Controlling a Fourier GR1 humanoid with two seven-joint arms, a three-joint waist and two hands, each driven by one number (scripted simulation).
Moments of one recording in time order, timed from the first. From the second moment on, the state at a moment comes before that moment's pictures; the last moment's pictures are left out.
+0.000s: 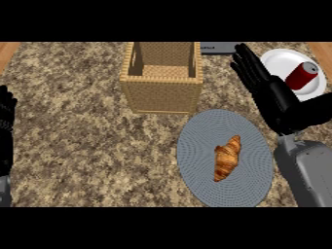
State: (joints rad) left arm -0.04 0.41 0.03 -1.53 0.04 0.32 -0.13; right arm -0.42 -0.25 0.14 -1.56 -0.25 0.03 0.13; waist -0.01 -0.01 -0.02
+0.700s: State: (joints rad) left arm -0.08 0.39 -0.09 -1.44 0.09 0.17 0.12; right arm -0.06 -0.05 0.04 -1.63 -0.17 -0.11 -0.67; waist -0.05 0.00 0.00
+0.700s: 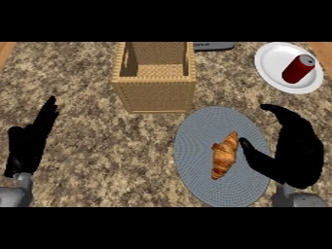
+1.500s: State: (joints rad) left arm -0.16 0.39 -0.10 -1.42 0.08 0.16 0.22; right arm 0.39 -0.43 0.12 -1.88 0.38 -0.25 -0.17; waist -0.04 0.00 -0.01
